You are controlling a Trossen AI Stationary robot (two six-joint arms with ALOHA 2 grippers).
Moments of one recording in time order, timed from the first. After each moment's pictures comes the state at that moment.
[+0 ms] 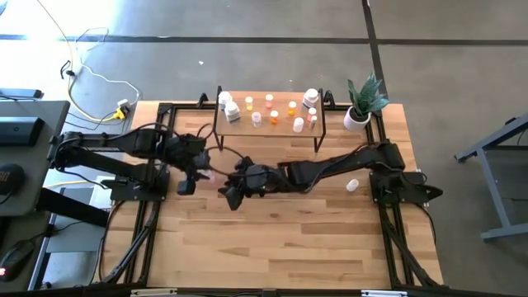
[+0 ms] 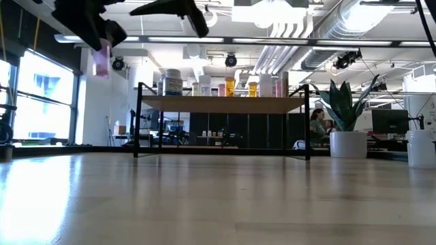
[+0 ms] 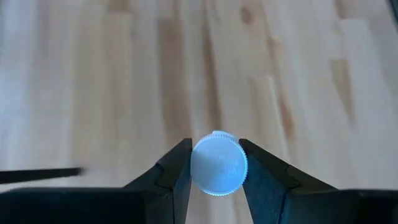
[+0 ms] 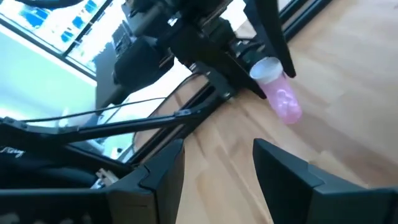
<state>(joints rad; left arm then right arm) 0.15 0.98 0.92 -0.93 0.10 0.11 0.18 2.00 1.73 -0.14 0.21 0.84</state>
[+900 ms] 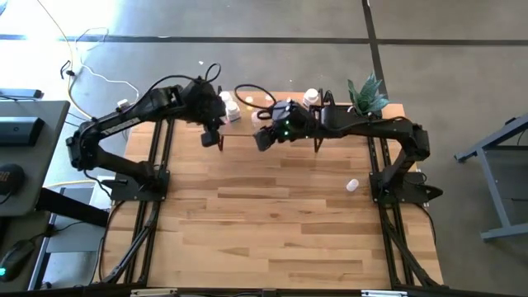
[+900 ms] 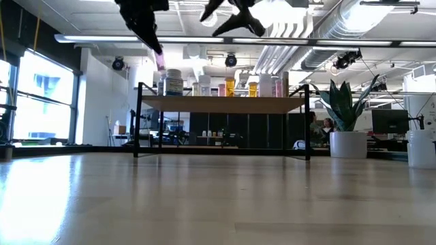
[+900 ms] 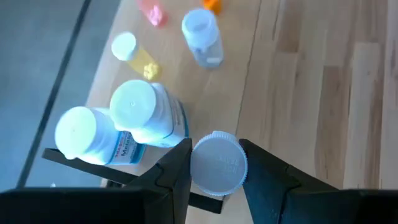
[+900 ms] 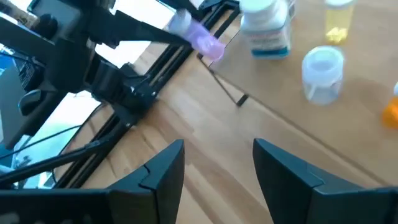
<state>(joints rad) 0.58 1.29 1.36 -0.98 -0.06 0.34 -0.12 1.72 1.73 -0.65 0.13 0.75</state>
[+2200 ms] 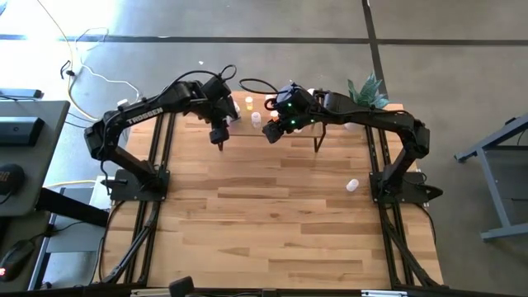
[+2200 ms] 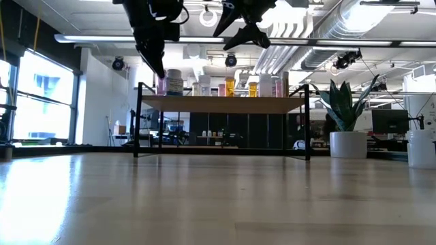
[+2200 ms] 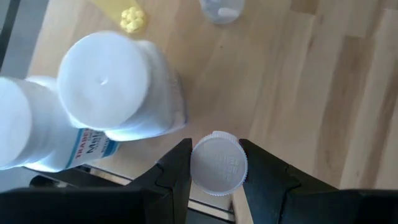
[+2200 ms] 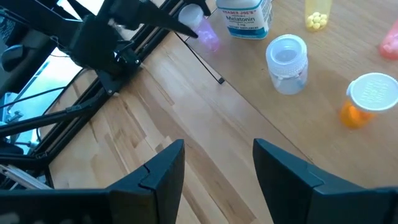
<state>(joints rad) 0.67 1.49 1.40 -1.05 0.01 0.32 -0.27 1.72 1.73 -0.77 -0.09 0.58</state>
